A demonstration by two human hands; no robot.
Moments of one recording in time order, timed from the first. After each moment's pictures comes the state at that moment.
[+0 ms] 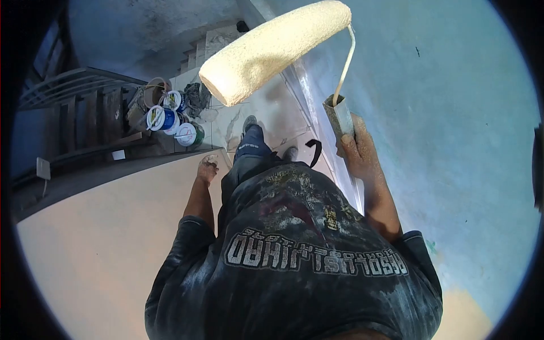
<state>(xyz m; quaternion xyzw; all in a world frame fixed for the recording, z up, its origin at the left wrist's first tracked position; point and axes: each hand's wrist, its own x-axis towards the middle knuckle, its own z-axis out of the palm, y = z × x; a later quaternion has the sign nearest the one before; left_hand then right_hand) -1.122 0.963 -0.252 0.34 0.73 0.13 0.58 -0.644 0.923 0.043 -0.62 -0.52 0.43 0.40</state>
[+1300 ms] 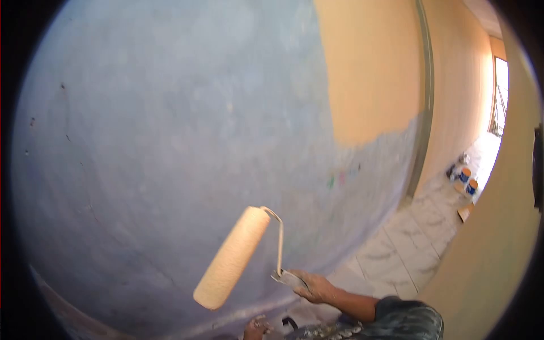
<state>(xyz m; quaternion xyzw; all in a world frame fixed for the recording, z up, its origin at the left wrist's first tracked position) -0.907 1.269 0.041 0.72 0.12 -0.19 0.65 -0.843 0.948 0.128 -0.83 -0.19 -0.02 0.53</state>
